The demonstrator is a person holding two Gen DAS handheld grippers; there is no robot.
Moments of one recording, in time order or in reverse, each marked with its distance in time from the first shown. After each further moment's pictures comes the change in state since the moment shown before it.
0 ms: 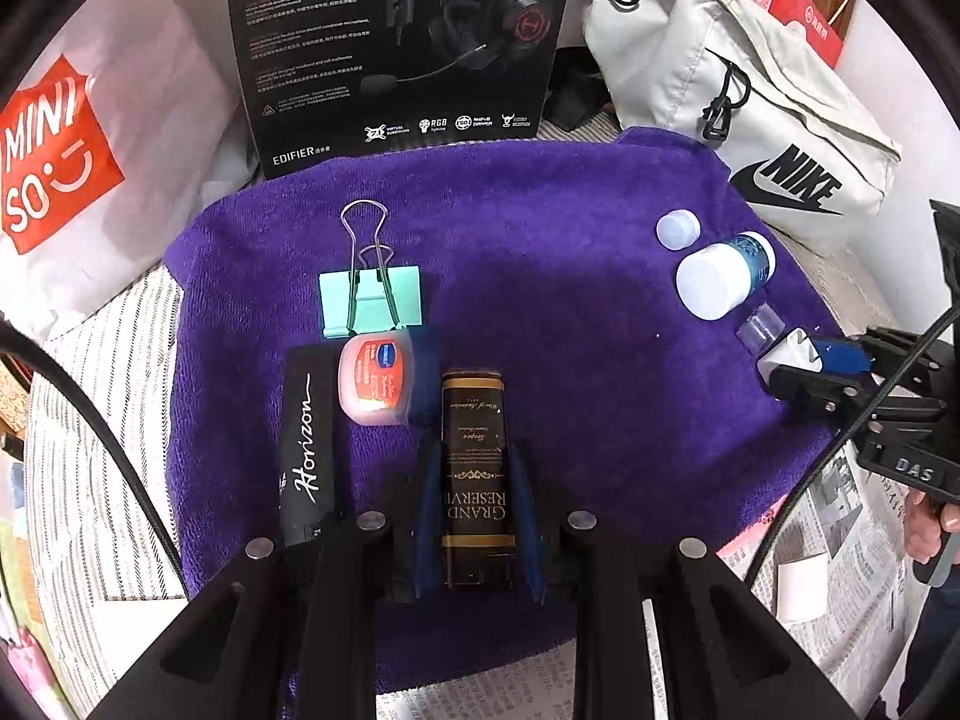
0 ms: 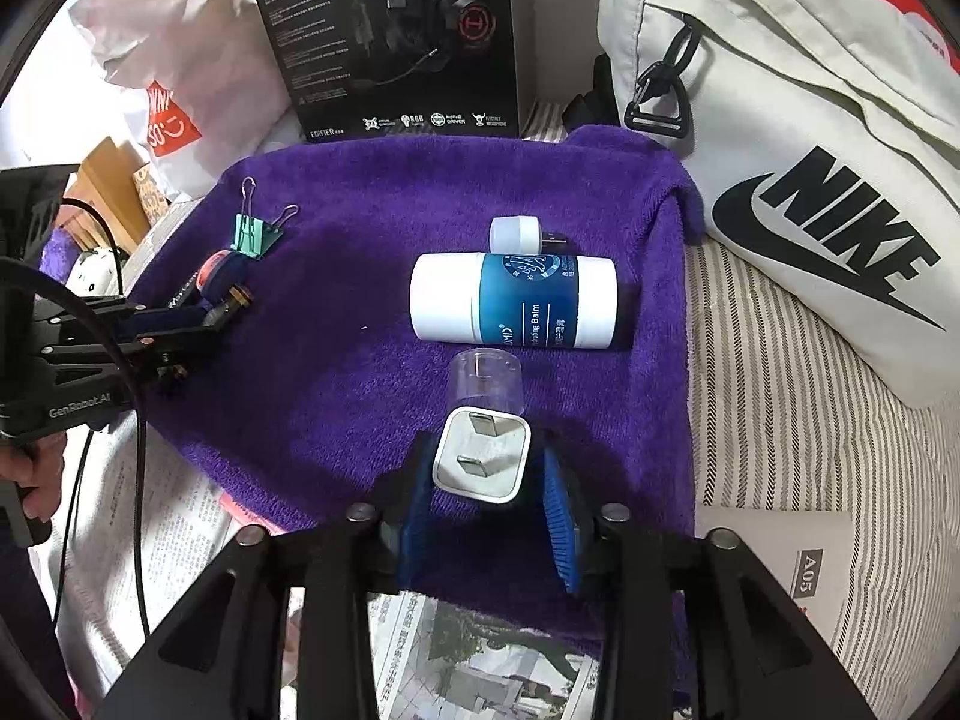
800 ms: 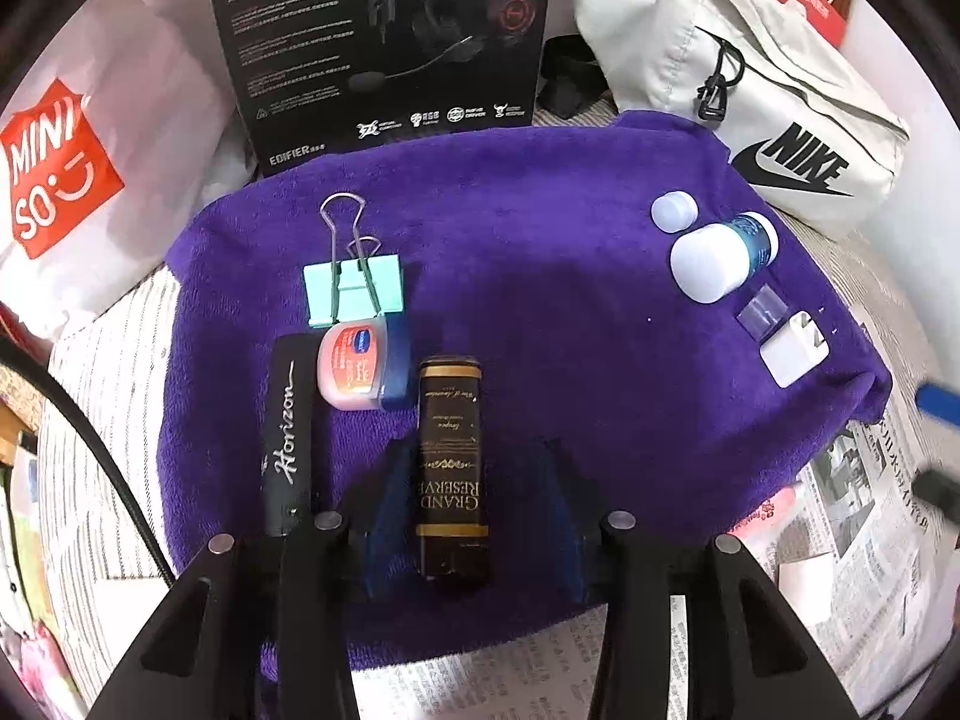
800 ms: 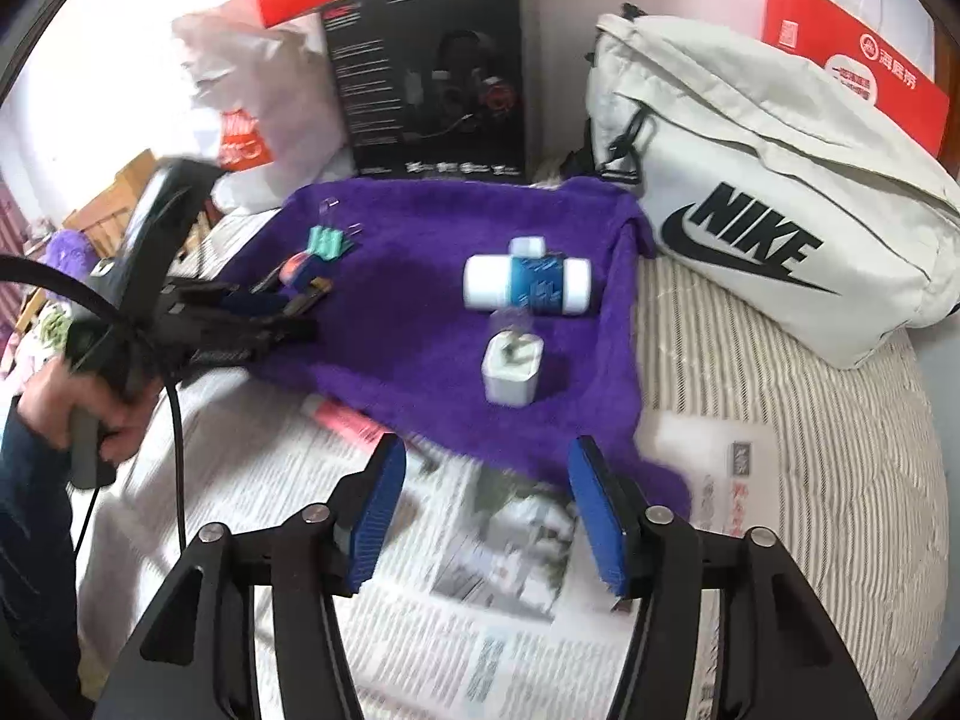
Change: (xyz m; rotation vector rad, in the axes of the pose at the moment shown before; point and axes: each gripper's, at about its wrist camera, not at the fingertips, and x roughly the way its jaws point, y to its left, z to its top) left arm -0.004 -0.017 0.000 0.000 0.021 0.063; right arm -0.084 0.017 -0.053 -0.033 -0.106 0.000
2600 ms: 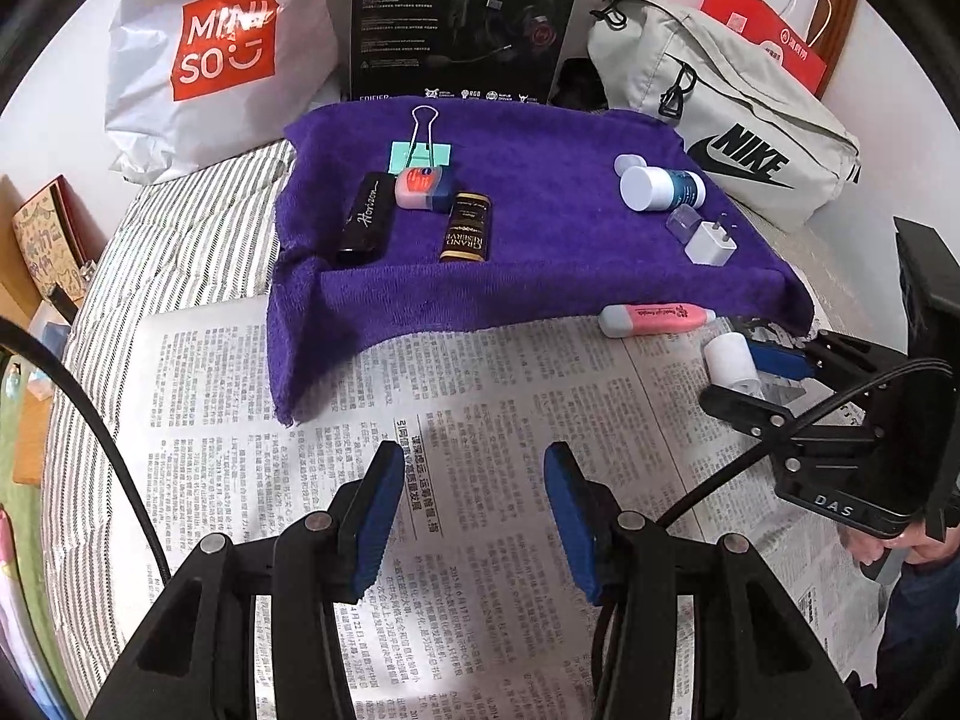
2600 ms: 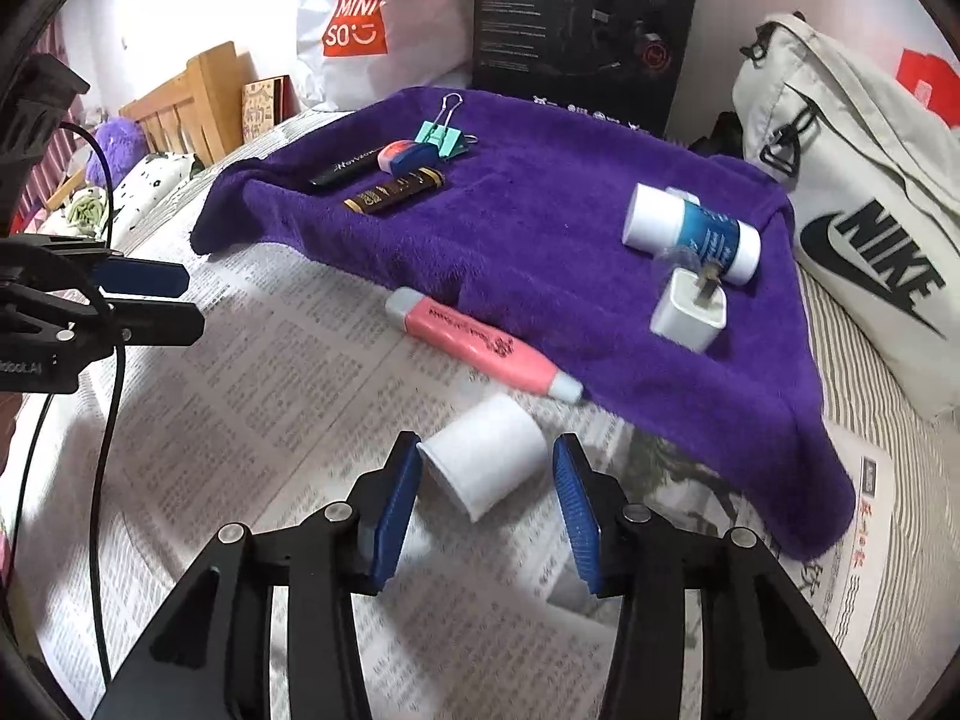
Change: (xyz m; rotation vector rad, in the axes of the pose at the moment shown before) left arm -0.071 0.006 -0.115 -0.137 -0.059 -0.036; right arm 0.054 0.057 -0.037 -0.226 0.036 0.041
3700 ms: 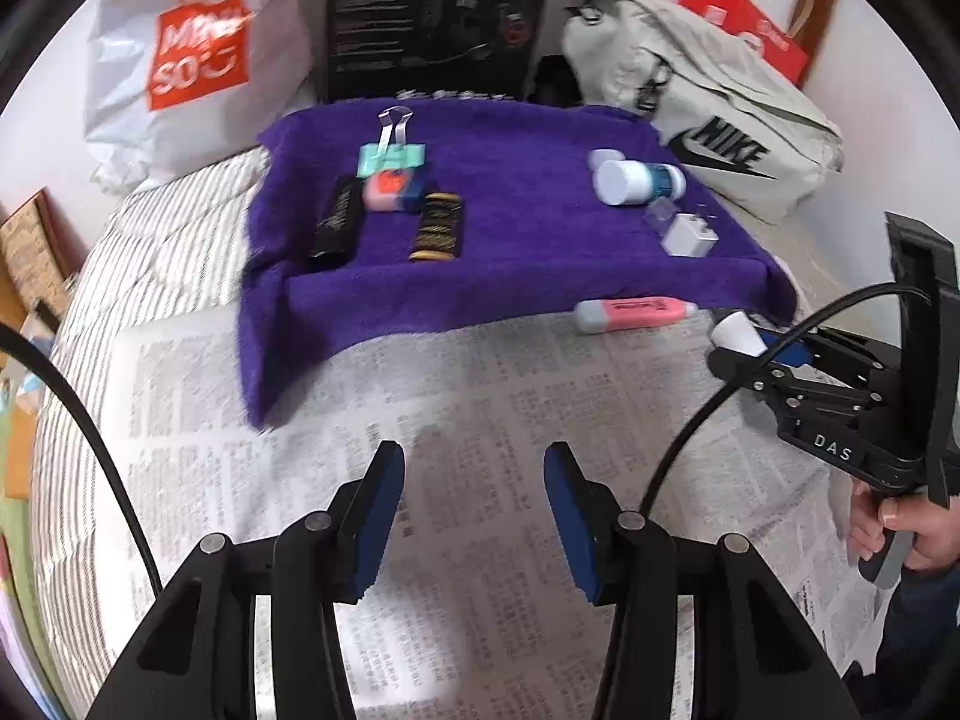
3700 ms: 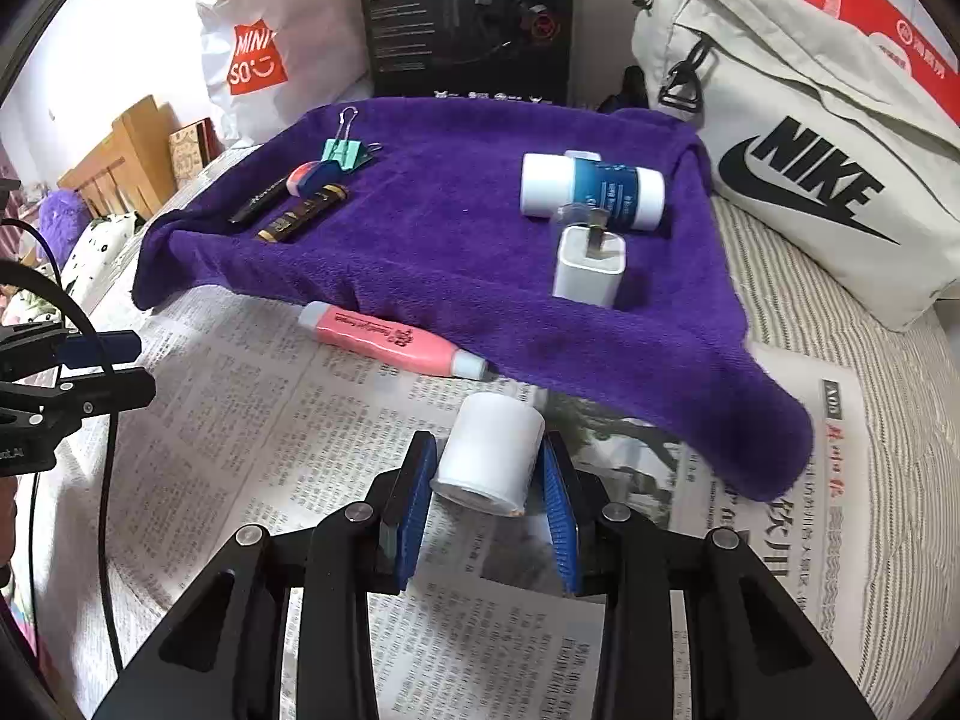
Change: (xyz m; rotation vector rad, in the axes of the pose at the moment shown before) left arm 0.003 -0.011 -0.002 0.047 -0.012 -0.045; right arm -0.003 -0.027 -0.007 0.188 0.009 -0.076
